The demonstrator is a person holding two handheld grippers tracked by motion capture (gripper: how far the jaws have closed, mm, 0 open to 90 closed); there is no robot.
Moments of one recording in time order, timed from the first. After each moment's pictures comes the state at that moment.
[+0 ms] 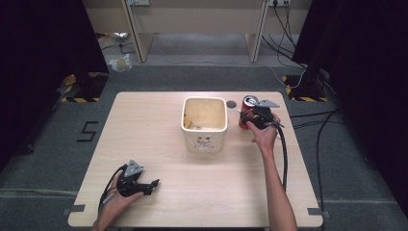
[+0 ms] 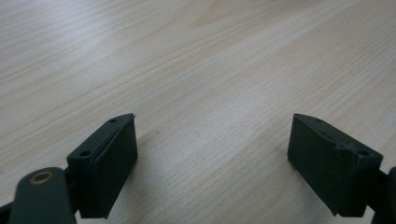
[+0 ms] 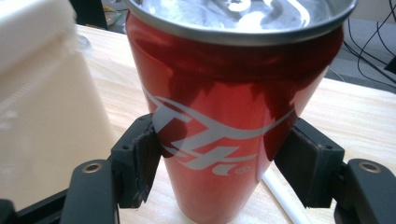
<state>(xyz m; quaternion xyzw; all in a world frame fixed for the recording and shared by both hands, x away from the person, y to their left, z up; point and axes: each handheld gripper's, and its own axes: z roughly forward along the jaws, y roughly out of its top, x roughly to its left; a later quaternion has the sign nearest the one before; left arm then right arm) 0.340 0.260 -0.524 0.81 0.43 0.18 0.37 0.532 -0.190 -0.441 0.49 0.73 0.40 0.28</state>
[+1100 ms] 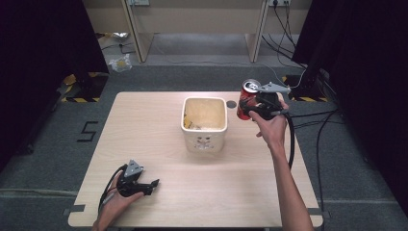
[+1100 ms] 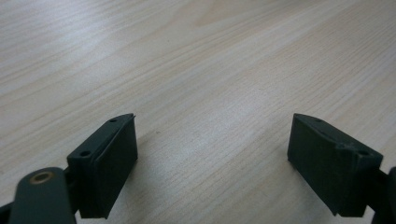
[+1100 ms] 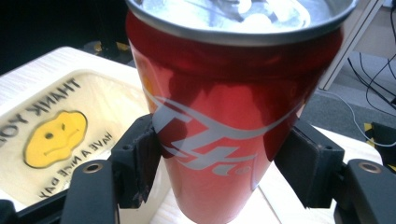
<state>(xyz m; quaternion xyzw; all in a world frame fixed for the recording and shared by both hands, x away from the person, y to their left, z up) 0.340 0.260 -0.524 0.81 0.43 0.18 0.37 0.483 -0.174 -0.330 0.45 0.74 0.42 0.28</state>
